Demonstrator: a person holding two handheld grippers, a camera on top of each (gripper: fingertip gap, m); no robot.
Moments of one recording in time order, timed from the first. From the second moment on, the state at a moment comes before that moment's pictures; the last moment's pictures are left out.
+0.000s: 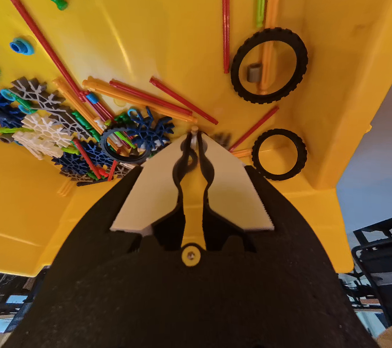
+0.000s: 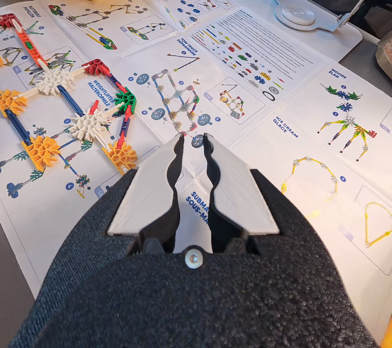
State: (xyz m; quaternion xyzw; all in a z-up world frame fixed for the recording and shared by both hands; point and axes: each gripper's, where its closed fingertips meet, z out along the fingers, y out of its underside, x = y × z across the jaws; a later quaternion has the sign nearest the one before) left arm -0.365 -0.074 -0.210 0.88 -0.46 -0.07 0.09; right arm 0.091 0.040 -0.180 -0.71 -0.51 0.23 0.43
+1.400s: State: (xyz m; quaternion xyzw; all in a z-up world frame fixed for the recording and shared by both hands) left arm 0.069 -0.107 -0.100 0.69 -0.18 0.66 -0.21; right arm 0.052 -0.110 -0.109 -0.41 -0.71 0.25 0.51
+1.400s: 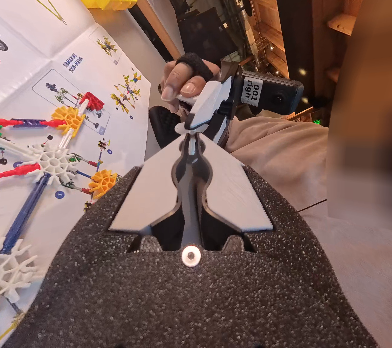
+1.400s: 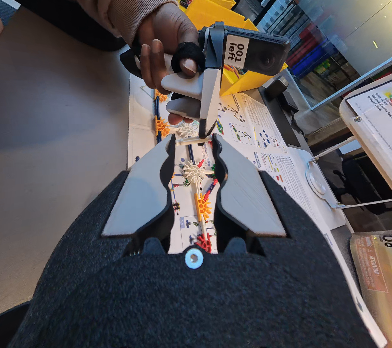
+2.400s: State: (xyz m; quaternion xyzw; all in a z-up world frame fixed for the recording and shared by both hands) left arm -0.090 -0.146 -0.201 0.81 -0.47 0.18 -0.30; right arm 0.131 -0.044 -0.208 -0.57 -0.75 0.21 0.24
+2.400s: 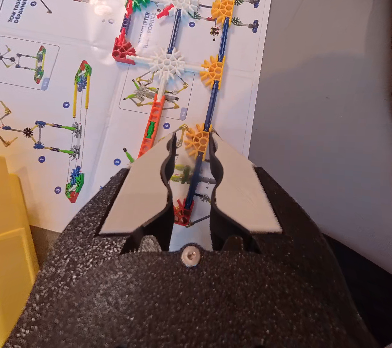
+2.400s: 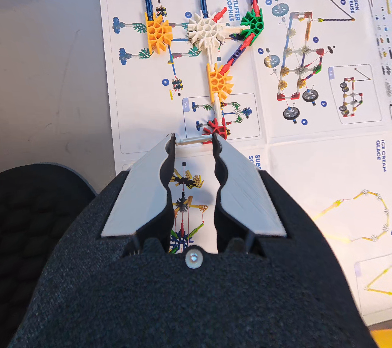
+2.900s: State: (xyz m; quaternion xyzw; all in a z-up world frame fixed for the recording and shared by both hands) left arm -0.088 -0.148 -0.211 0.81 -0.47 0.18 -0.29; right arm 0.132 -0.044 -0.206 -0.58 -0.75 0.21 0.25
